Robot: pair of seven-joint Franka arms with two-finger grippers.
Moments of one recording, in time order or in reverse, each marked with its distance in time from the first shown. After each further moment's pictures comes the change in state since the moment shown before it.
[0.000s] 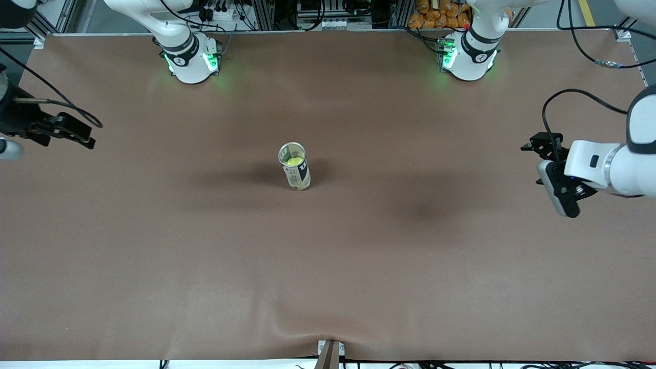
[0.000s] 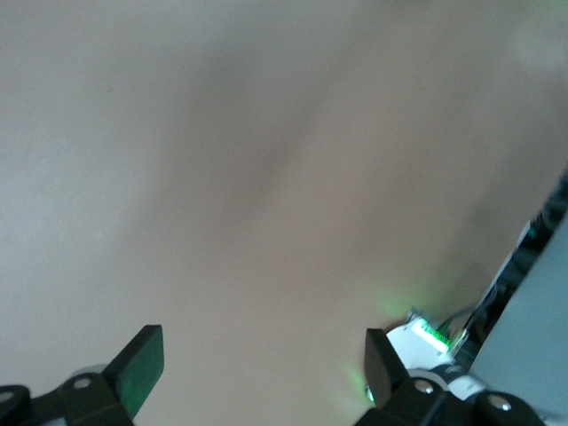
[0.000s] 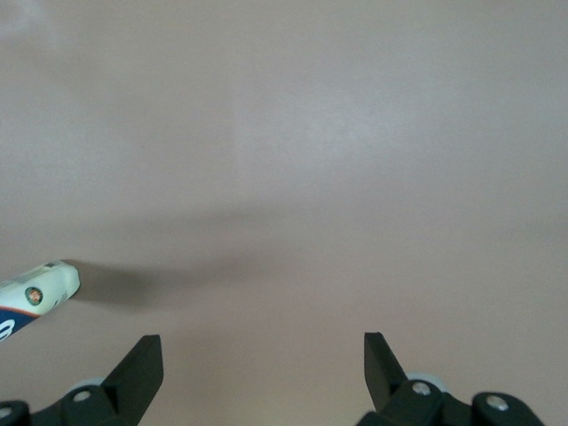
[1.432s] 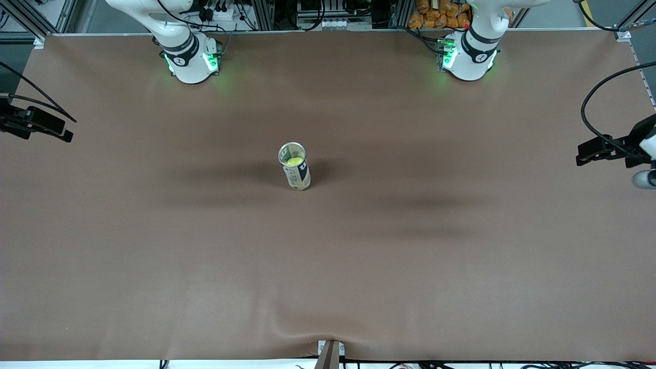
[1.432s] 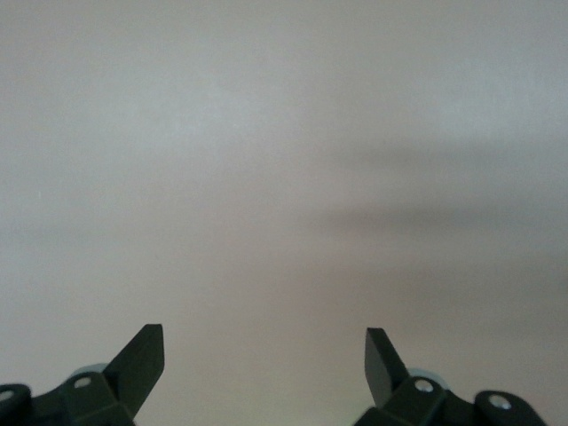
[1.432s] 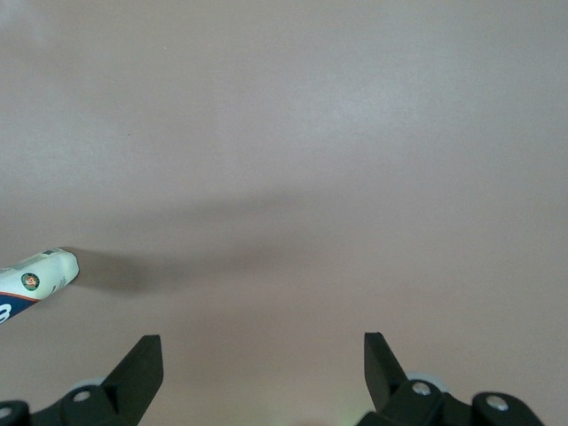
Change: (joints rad) left arm -0.040 -0.159 0.060 0.029 0.204 0.150 -0.873; right arm -0.113 -0.007 -0.014 0.003 0.058 -0.051 -0.080
